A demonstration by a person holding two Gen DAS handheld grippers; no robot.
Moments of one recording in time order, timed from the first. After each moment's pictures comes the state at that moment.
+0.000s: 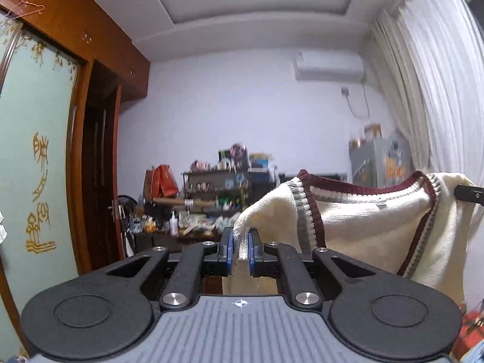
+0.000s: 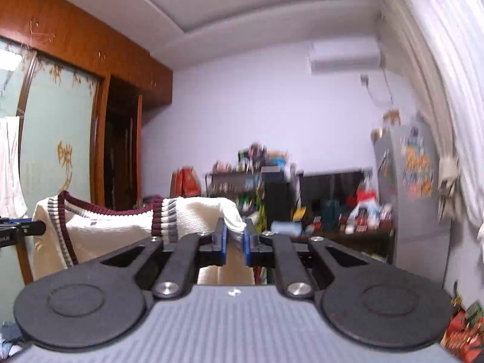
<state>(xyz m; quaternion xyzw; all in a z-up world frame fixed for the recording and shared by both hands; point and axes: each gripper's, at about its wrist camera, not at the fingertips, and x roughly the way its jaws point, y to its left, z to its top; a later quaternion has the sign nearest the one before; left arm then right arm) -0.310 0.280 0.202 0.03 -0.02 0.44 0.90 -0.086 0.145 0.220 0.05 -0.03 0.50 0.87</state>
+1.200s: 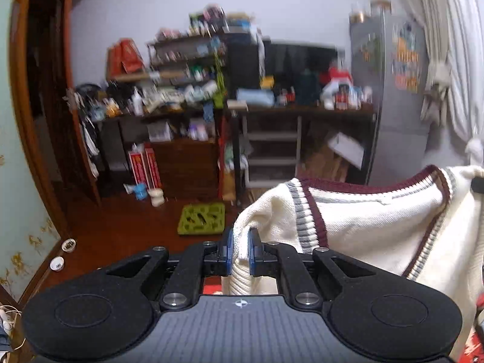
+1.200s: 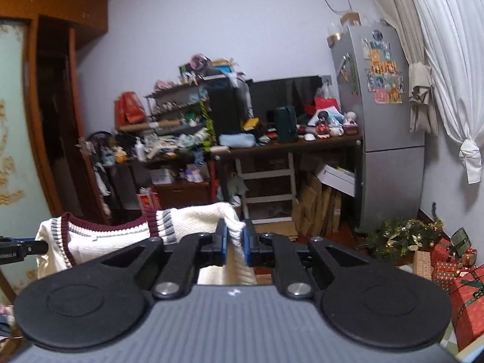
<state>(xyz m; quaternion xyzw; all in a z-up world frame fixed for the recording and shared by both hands) -0.055 0.485 0.013 -0.08 0.25 0.41 0.87 0.090 0.237 0.072 0.01 0.16 0.42 0.89</state>
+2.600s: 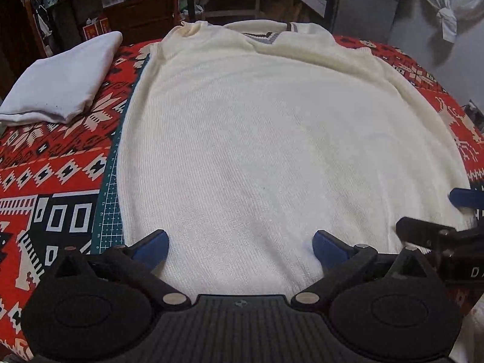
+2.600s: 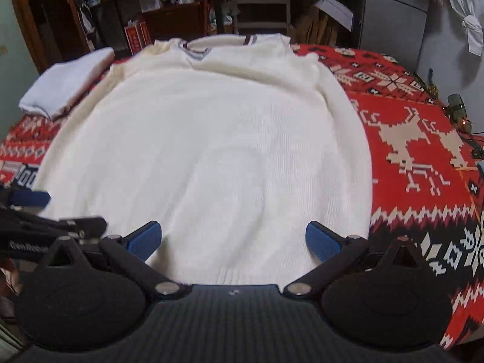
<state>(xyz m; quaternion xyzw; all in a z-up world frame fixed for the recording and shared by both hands) -0.146 0.321 -0.273 -0.16 0.43 0.32 0.83 -0.066 0.215 -0.290 -0.14 0.41 0.38 0.81</state>
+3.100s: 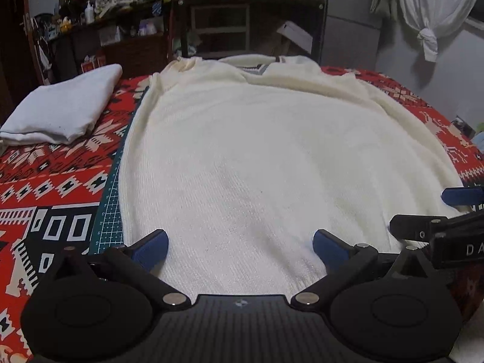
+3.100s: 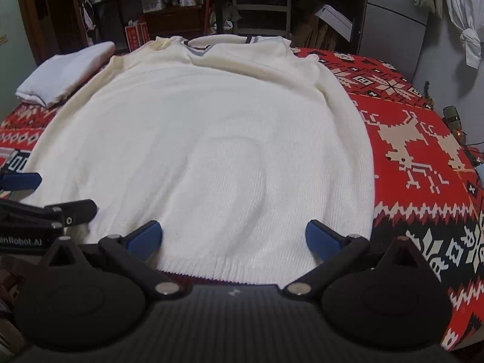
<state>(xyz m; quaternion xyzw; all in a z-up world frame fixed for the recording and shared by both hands) -0.166 0.305 -0.285 -0.12 0.35 0.31 0.87 -0.074 0.213 -0.287 -0.14 0.38 0.38 0.83</state>
